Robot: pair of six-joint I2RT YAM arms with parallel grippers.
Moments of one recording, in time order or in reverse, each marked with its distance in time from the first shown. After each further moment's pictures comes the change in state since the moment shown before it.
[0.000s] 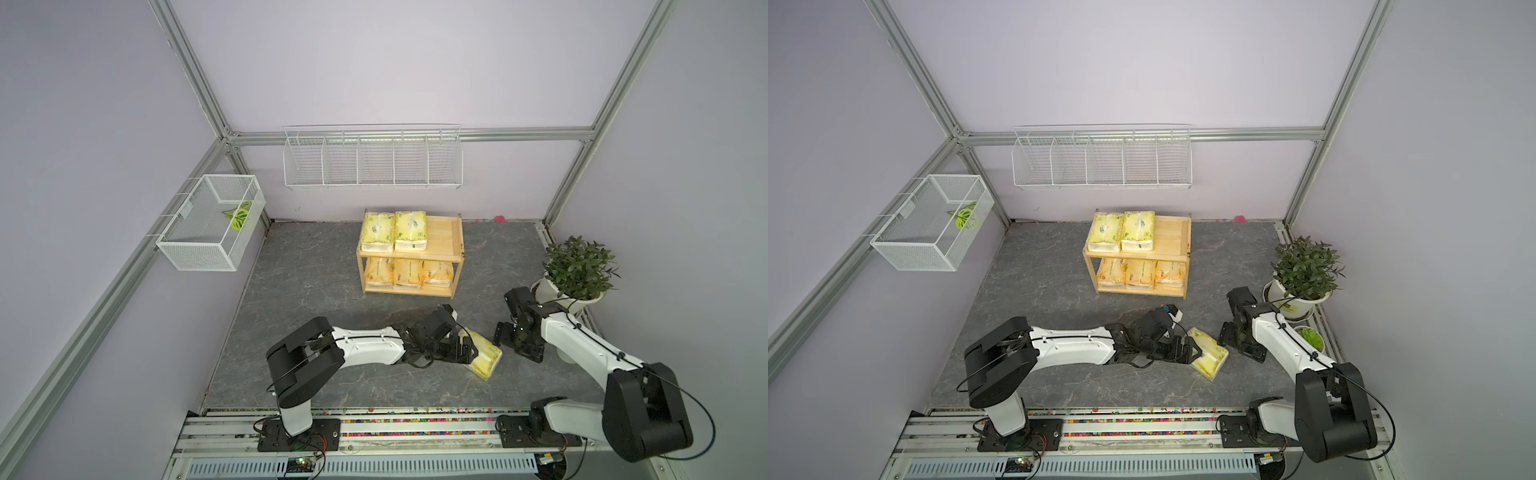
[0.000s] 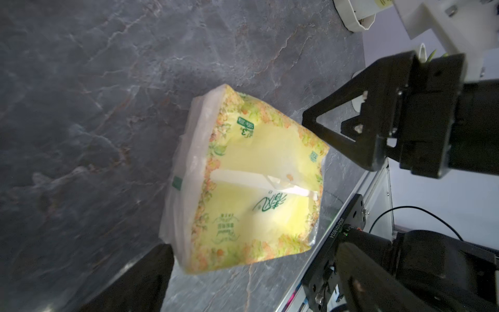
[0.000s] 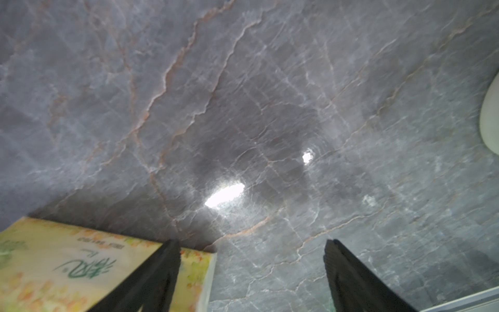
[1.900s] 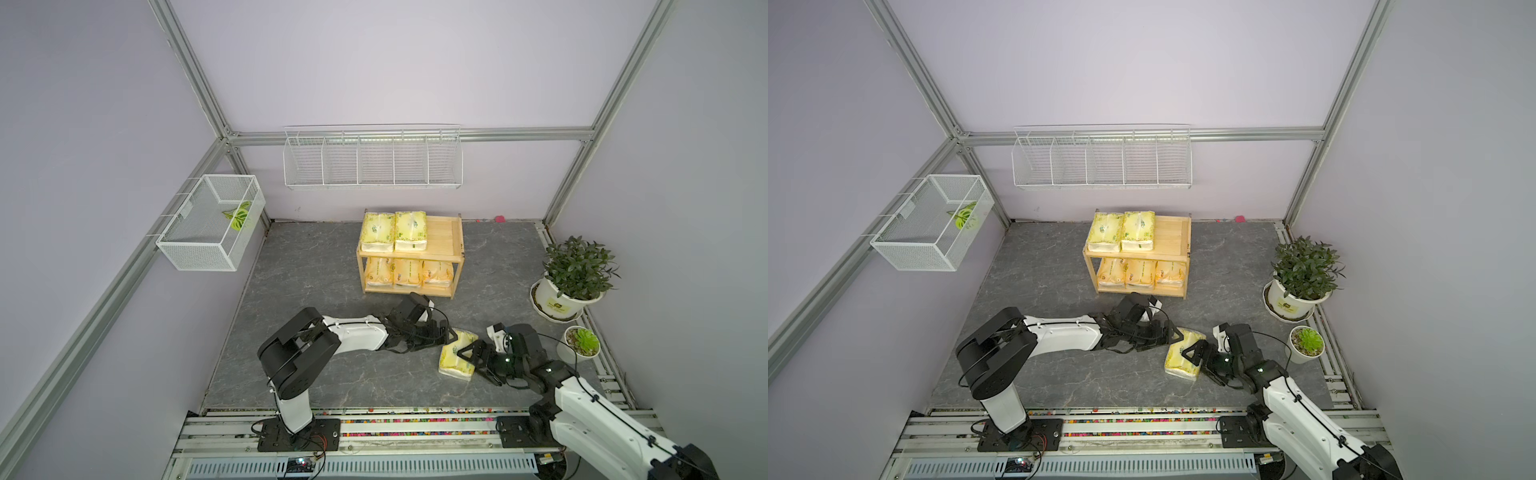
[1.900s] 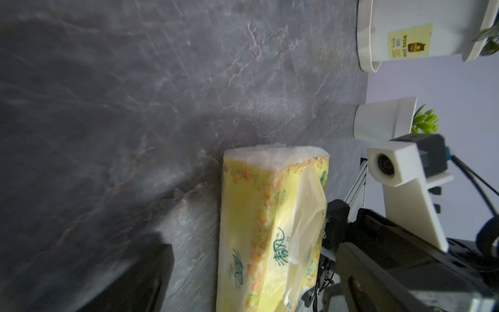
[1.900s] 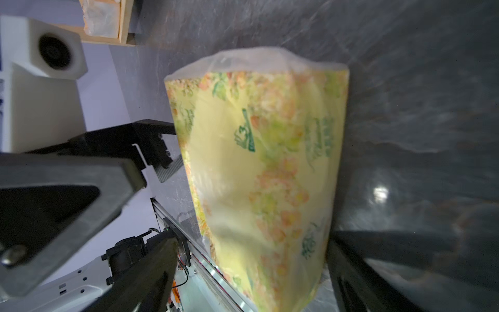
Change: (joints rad) left arm 0.190 0.004 -0.104 0.095 0.208 -0.053; right arm 0.194 -0.471 -0.499 0.638 -0.642 0.341
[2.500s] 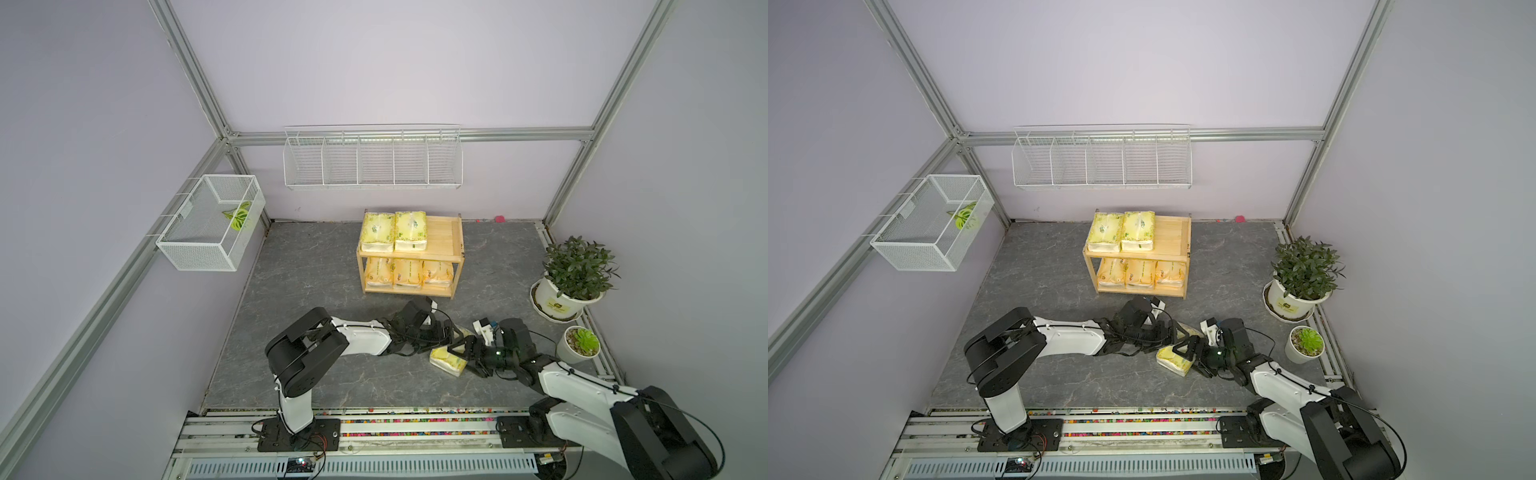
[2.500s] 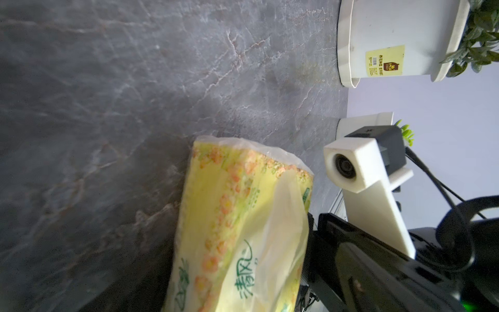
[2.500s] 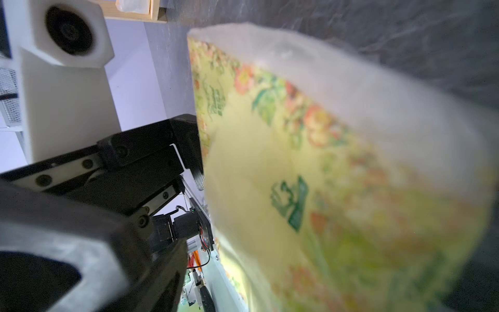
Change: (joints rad) left arm -0.023 0.027 -0.030 0.151 -0.035 -0.093; right arm 0.000 0.288 -0.023 0.394 -0.154 0.042
